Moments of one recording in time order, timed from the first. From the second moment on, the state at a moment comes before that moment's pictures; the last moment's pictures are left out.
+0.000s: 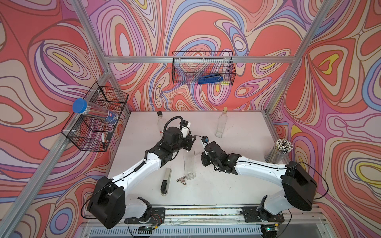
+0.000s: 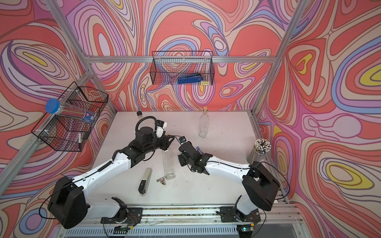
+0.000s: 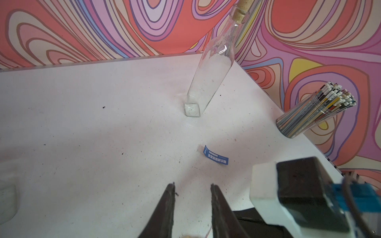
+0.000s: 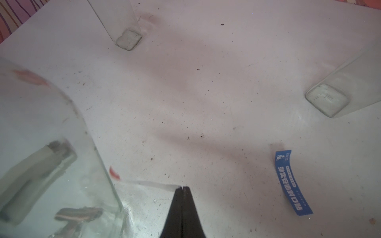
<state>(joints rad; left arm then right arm) -0.54 1.33 0.91 -0.02 0.20 -0.27 0.87 1.53 0.93 -0.14 0.22 0.30</state>
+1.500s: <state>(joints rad) -0.54 1.31 0.95 -0.04 0.17 -0.26 0.63 1.84 1.06 -0.07 0.14 0.28</state>
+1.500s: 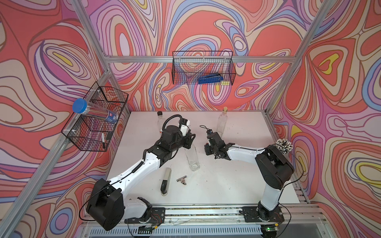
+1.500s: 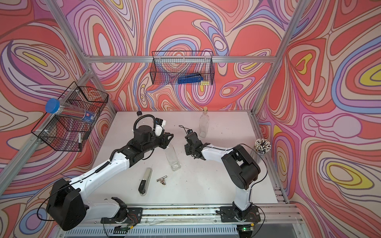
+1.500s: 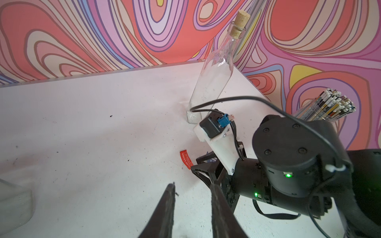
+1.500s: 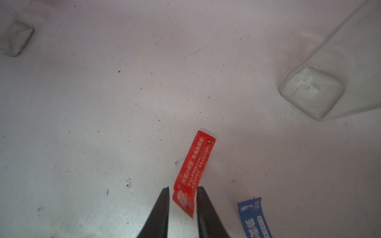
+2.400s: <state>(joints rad) -0.62 1.33 1.00 -0.04 0.08 -0.16 0.63 1.54 1.01 -0.08 0.11 0.32</state>
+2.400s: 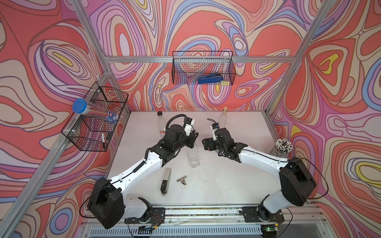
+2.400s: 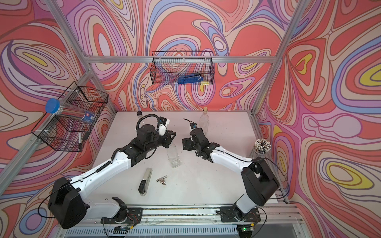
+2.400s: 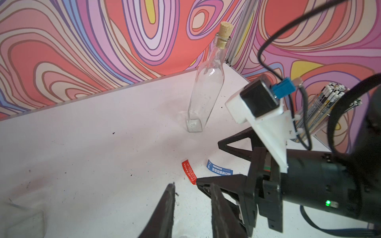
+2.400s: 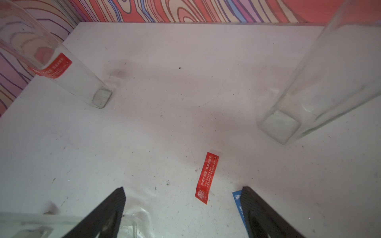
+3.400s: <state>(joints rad) -0.71 1.34 0.92 0.13 -0.01 -0.11 0.63 1.41 0.97 -0.12 0.06 0.33</state>
